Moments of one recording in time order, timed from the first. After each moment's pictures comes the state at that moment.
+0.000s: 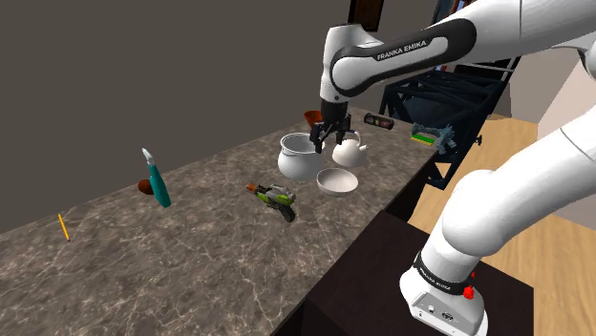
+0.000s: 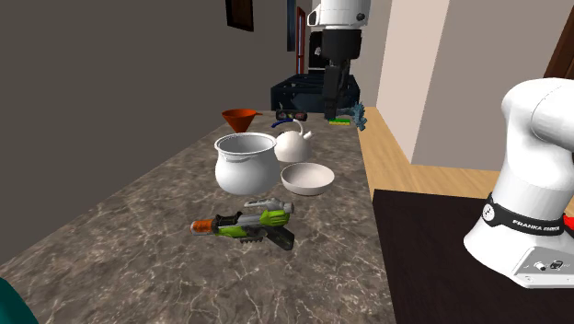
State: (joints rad) arm 0.01 -0.46 -0.04 -2.45 -0.07 2.01 0.17
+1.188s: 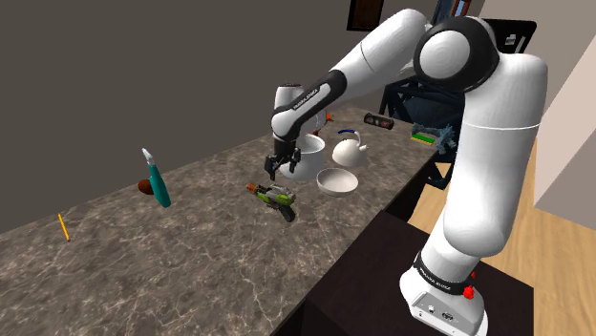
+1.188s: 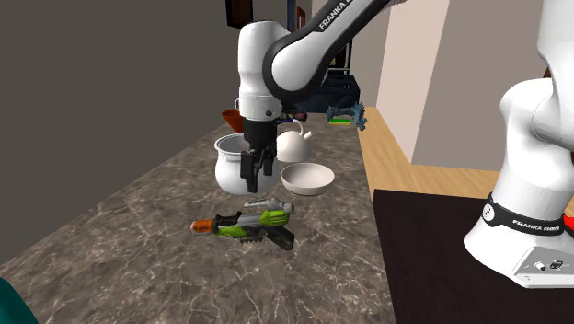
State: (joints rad) arm 0.04 0.23 -0.03 -2.14 0.07 2.41 0.10
